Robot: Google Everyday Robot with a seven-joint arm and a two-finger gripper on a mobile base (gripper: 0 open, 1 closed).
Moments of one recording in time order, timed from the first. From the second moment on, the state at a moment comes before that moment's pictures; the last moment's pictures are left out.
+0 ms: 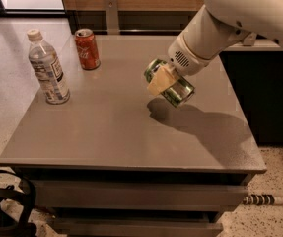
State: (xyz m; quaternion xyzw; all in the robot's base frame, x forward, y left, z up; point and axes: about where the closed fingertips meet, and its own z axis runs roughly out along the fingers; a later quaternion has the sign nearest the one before) arm 0.563 -0.062 0.888 -0.41 0.87 0.12 0.23
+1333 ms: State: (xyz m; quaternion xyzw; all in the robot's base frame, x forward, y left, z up) arm 0.562 -0.092 0.933 -0.39 0.73 0.30 0.47
